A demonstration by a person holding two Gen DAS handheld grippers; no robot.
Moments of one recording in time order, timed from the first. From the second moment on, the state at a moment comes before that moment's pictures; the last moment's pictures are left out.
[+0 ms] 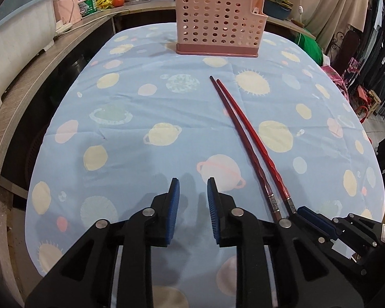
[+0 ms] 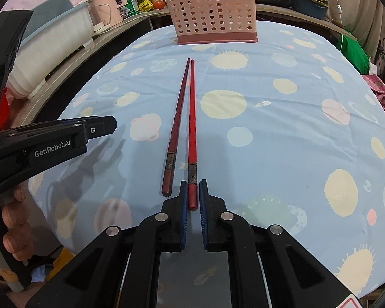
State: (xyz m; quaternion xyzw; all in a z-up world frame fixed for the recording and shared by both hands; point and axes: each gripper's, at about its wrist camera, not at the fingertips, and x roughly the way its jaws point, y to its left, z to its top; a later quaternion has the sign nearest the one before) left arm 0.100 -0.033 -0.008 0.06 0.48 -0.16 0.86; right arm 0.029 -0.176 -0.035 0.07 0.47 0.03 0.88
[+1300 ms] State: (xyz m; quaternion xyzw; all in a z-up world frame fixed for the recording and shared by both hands) left arm 0.077 -0.095 -0.032 0.10 0.48 -0.20 0.85; right arm 0.022 -0.211 -0.036 0.11 0.46 0.00 0.88
